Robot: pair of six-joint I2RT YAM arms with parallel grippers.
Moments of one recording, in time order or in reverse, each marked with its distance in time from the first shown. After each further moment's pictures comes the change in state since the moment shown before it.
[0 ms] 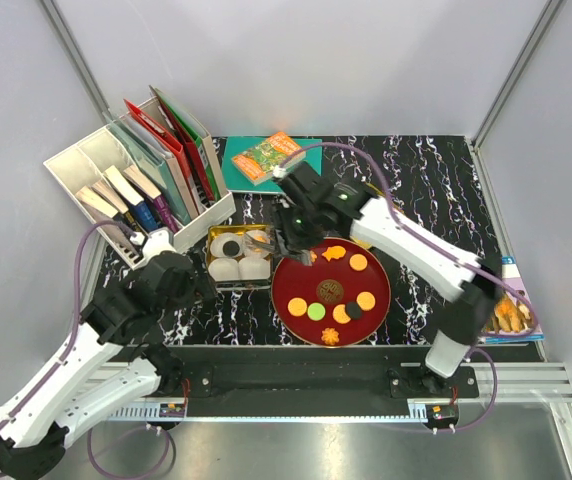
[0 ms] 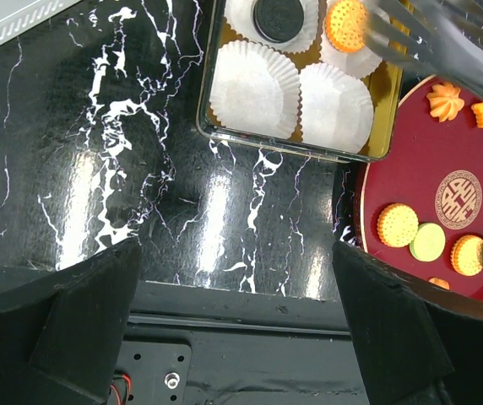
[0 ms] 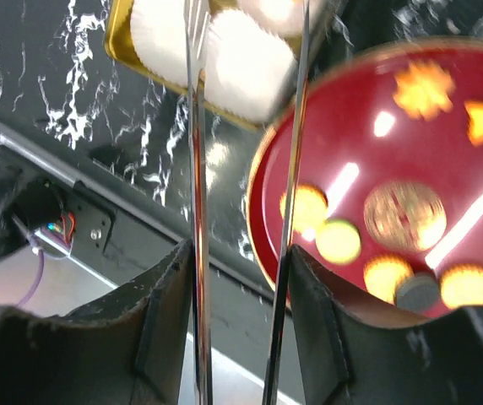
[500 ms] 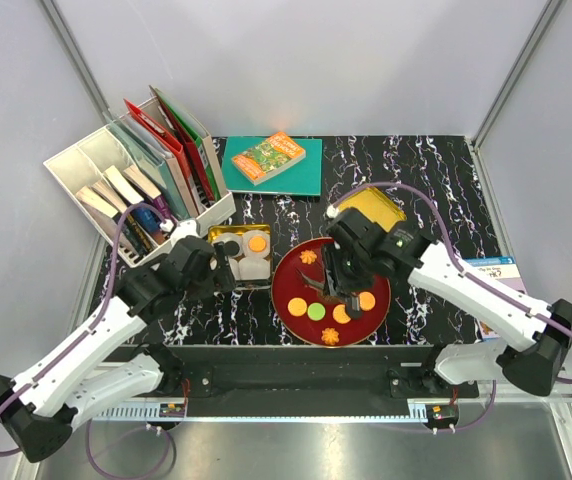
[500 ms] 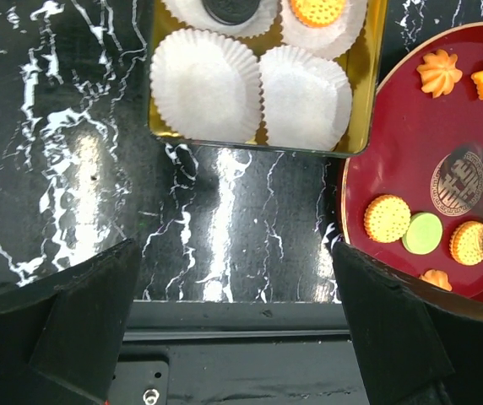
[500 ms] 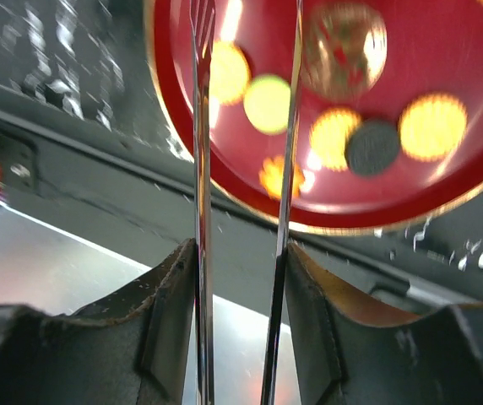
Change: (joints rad) left arm 0.000 0.186 -0.001 0.142 0.085 0.054; right arm 0.014 -0.460 -0.479 -0.074 0.077 0.146
